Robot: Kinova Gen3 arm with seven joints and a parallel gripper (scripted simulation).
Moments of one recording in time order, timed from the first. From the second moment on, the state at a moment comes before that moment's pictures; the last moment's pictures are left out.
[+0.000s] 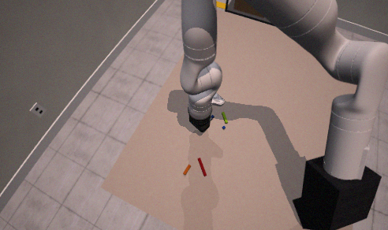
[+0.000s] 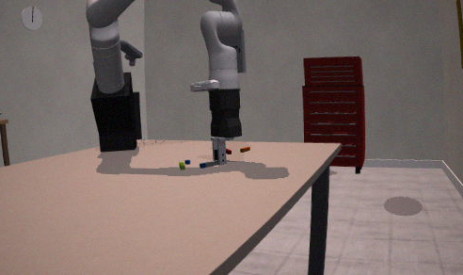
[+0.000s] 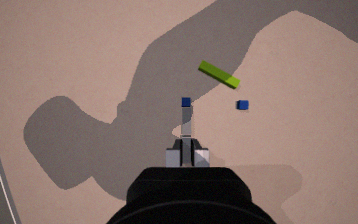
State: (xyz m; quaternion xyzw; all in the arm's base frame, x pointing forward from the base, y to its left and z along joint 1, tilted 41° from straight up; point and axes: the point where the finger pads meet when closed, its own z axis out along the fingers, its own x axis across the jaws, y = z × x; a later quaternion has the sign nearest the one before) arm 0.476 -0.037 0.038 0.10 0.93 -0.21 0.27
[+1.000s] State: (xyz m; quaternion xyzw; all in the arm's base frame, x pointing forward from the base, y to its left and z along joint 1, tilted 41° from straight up) arm 0.476 -0.037 0.038 0.10 0.93 -0.21 0.27
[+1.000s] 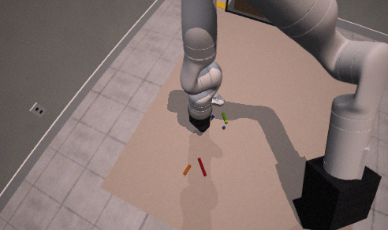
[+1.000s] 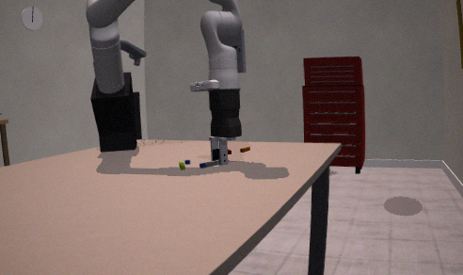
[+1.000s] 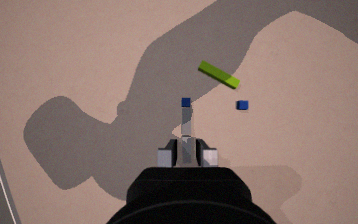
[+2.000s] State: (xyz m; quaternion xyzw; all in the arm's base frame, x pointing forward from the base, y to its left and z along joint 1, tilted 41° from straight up) arm 0.434 0.000 0.106 0.11 0.93 -0.21 0.27
